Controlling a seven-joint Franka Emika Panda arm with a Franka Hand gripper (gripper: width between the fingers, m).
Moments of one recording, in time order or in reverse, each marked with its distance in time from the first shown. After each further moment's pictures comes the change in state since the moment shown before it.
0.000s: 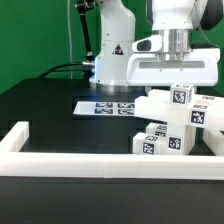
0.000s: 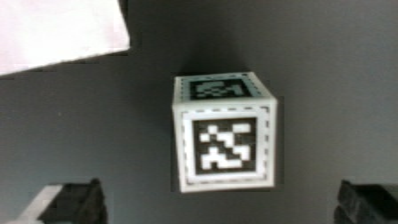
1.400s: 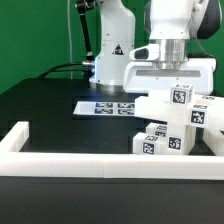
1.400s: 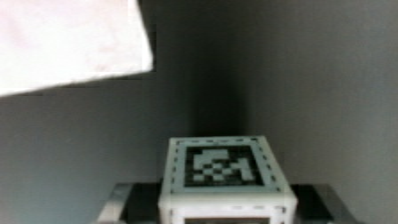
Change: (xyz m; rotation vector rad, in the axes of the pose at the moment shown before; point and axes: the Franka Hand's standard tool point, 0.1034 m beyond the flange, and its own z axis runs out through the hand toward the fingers) arm 0.000 0.008 0.004 -0.008 -0.011 0.012
